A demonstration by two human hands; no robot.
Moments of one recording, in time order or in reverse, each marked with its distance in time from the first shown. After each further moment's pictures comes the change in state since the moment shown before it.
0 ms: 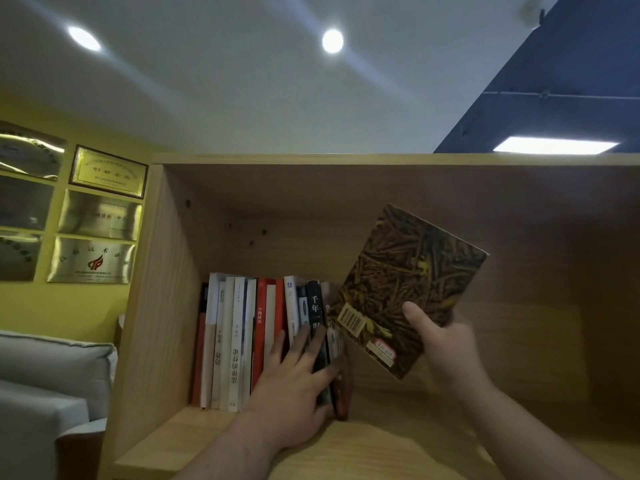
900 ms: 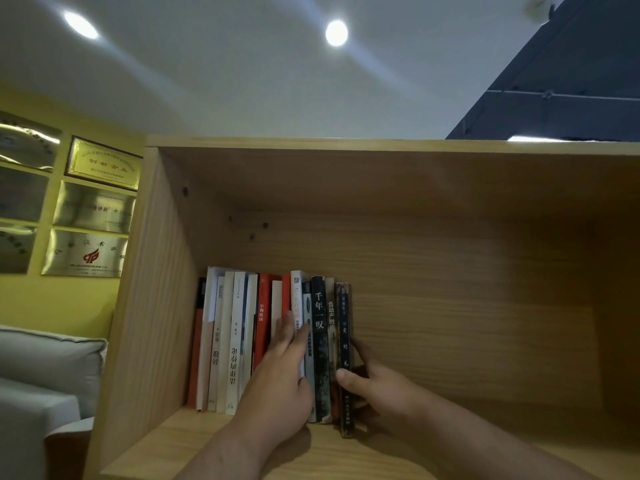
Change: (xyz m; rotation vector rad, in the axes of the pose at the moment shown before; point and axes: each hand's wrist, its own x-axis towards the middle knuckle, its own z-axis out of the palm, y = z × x) left_hand -0.008 -0.003 -0.009 -0.712 0.205 -0.362; right_hand -0.019 0.052 0.047 -0.364 -0.677 0.551
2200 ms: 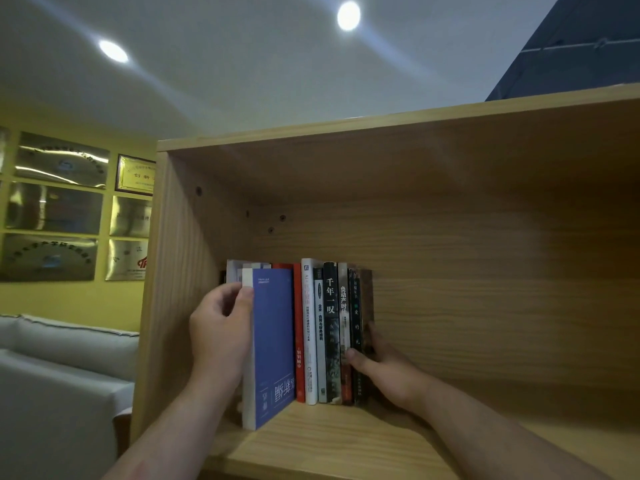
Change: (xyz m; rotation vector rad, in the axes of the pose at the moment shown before) left_hand -0.001 0.000 -0.068 -0.526 0.616 -0.194; right_hand 0.038 0.029 0.003 -0.140 0.020 -0.138
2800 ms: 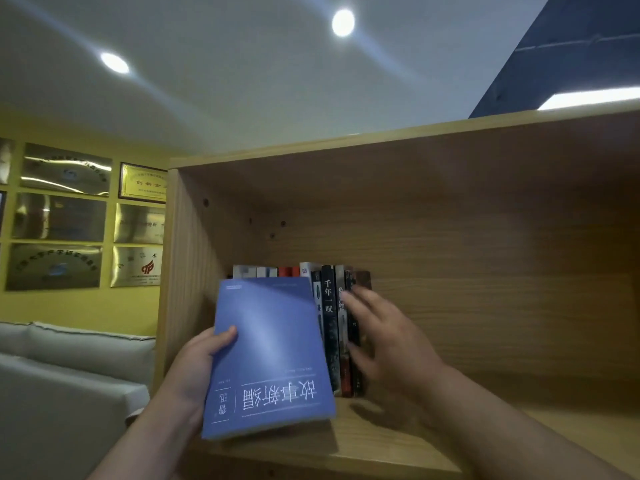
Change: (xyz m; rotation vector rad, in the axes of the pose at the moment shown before) left_hand -0.020 0.012 -0.052 -0.434 -0.259 -0.572; right_hand -0.042 -0.041 -0.008 -0.730 0.490 -0.702
